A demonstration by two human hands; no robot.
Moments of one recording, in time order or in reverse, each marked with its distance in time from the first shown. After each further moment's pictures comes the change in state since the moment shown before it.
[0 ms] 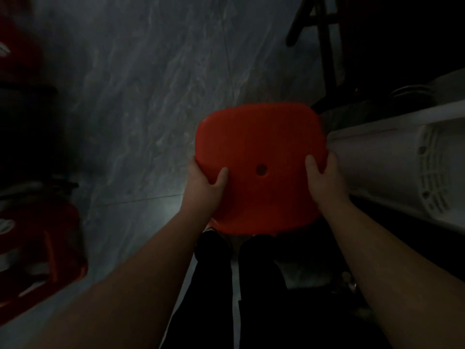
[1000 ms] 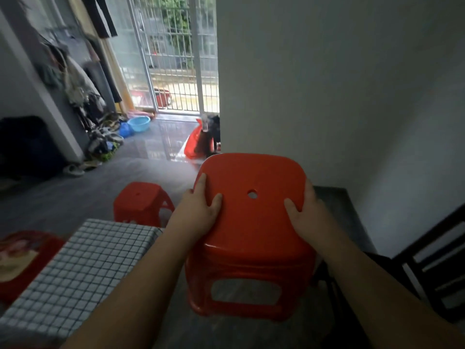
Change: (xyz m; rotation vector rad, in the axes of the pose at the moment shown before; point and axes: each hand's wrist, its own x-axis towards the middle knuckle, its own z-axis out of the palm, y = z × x) left_hand -0.303 0.310 -0.523 0.199 0.545 0.603; right_hand -0.410 -0.523 -0.183 -0.124 0.138 -0.892
